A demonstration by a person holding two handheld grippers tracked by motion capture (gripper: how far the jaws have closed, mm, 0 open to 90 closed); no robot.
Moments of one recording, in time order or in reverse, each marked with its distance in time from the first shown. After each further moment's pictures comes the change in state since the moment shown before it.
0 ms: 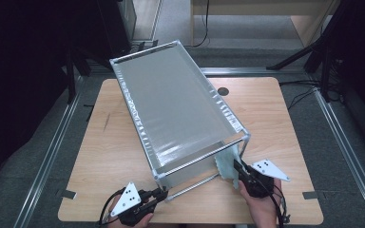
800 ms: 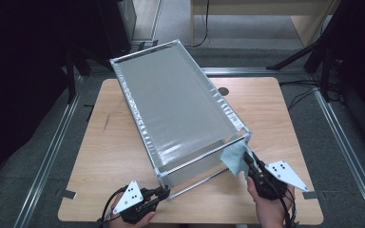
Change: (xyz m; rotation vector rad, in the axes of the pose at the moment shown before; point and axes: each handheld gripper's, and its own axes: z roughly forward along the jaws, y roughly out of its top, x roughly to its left) left arm 0.002 0.003 0.007 0.005 -0.019 0.019; right arm 0.003 0.024 -0.036 -0.194 -0.063 -0.029
